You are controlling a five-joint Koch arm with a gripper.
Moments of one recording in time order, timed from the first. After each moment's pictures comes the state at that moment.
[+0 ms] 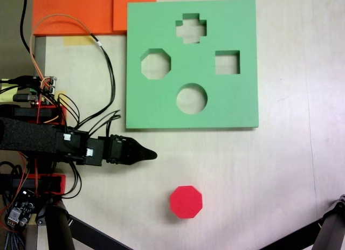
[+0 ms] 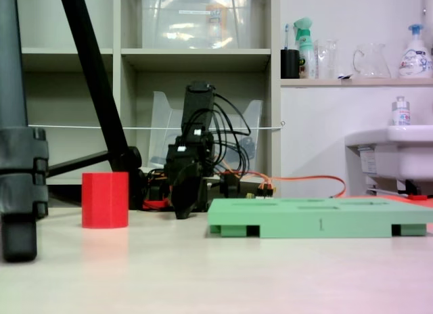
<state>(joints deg) 4.0 128.6 175.5 -2.2 2.4</state>
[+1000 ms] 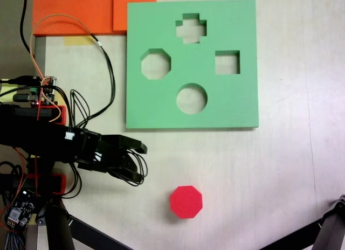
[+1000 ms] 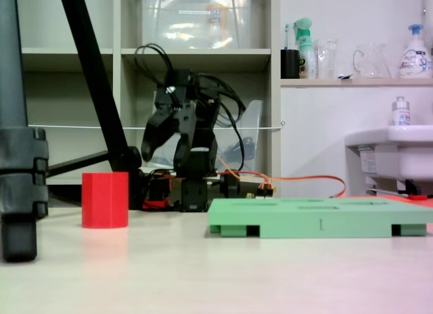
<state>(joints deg) 11.6 128.1 122.4 66.1 82.7</state>
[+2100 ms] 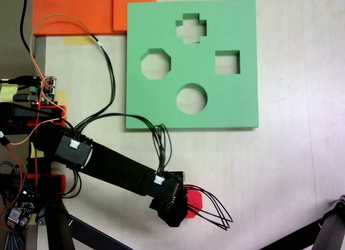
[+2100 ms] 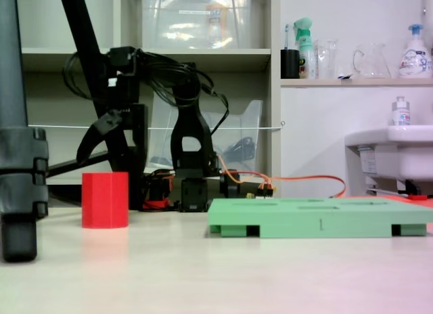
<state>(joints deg) 22.0 71.3 67.4 94.0 66.1</state>
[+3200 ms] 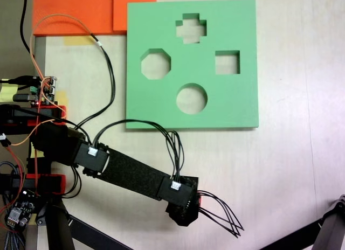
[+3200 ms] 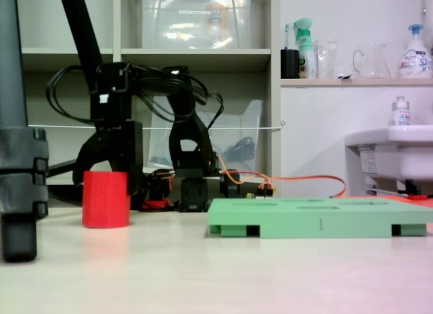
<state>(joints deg) 21.6 59.9 61.4 91.8 74.1</state>
